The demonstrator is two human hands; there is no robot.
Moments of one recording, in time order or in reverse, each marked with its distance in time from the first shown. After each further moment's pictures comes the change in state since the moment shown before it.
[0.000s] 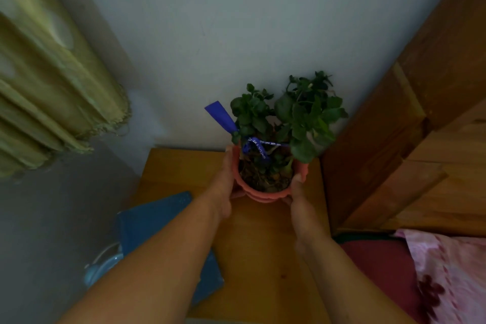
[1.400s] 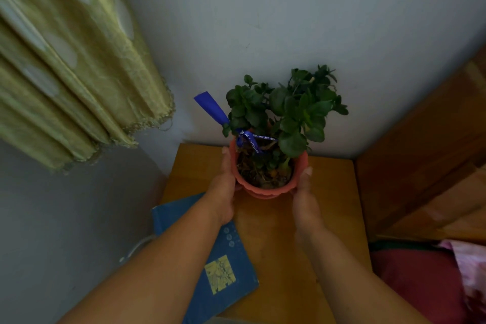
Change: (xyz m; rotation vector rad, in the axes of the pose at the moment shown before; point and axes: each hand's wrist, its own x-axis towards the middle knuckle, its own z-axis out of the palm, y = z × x) left_hand 0.002 -0.004 -0.069 -0.100 0.096 -0.008; right_hand 0.000 -0.006 0.073 -0.016 0.039 -0.031
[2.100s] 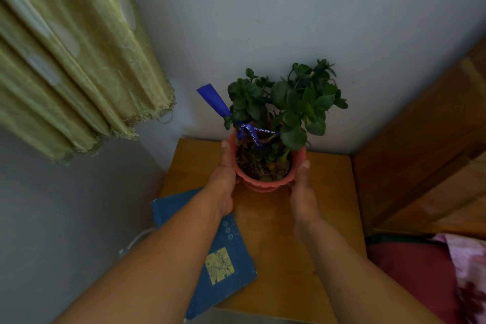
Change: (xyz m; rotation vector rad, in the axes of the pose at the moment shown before) left_hand -0.005 0.002 0.004 0.033 0.054 -0.012; right_hand 0.006 0.005 0.000 0.001 -0.010 -0.021
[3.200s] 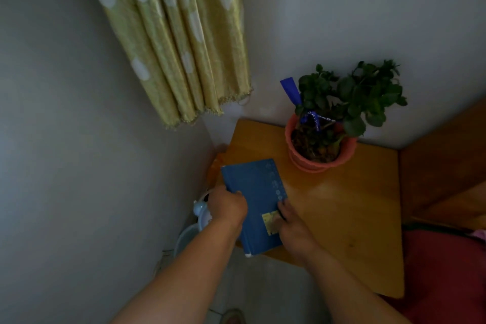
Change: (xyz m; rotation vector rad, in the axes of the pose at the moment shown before) left_hand -0.079 -0.065 -0.106 0.242 0.470 -0.075; right_hand -0.087 0.087 0.053 -0.604 -0.382 -0.007
